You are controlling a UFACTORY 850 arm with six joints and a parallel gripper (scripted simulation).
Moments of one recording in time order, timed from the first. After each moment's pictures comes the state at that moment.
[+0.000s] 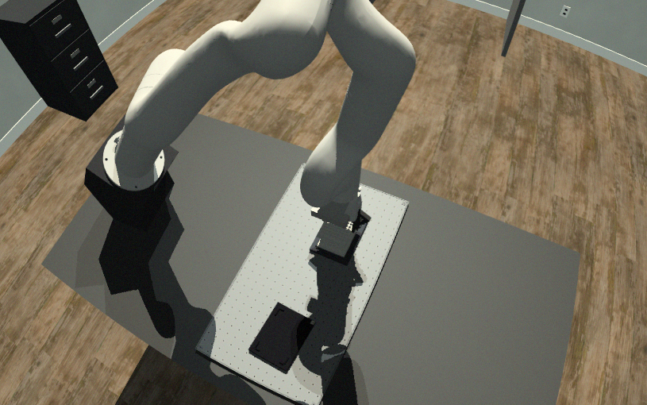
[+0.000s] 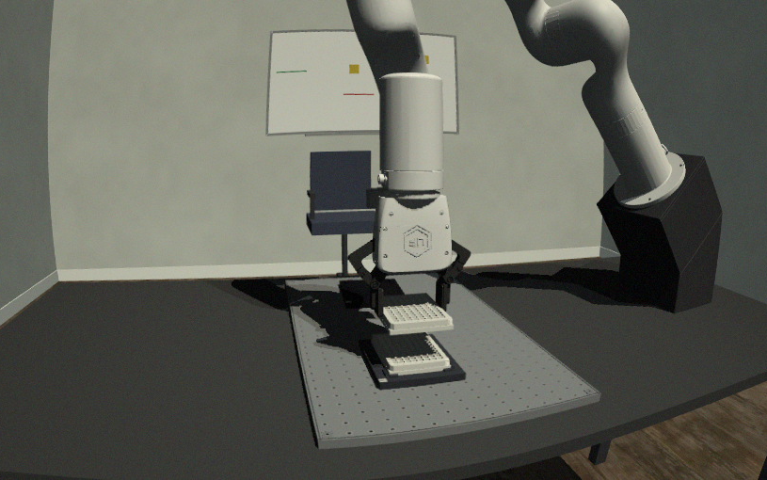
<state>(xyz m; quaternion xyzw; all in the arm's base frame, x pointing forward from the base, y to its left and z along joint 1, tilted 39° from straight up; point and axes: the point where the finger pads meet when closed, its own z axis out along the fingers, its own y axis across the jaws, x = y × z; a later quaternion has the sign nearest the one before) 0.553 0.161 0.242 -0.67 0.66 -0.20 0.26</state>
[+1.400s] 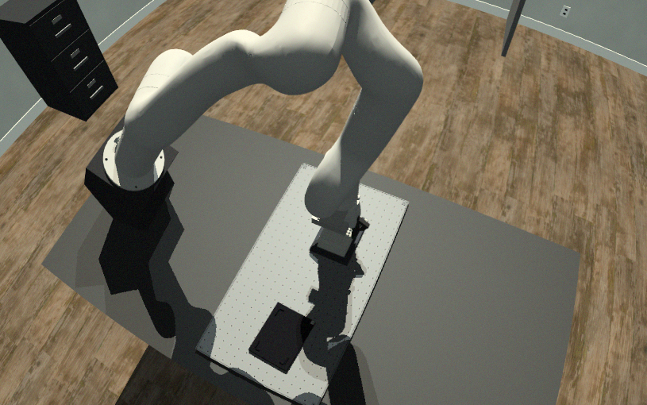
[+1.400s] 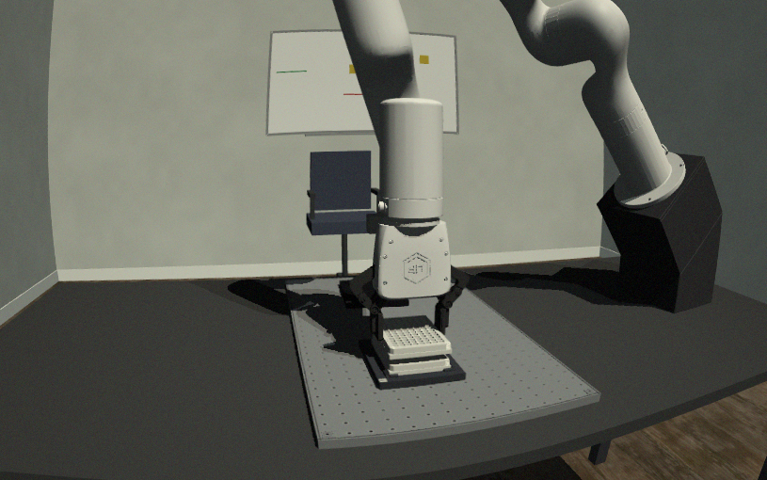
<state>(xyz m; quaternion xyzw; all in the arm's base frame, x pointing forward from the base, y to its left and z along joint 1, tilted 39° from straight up) 0.575 0.163 0.214 -0.67 0.66 -0.20 0.26</state>
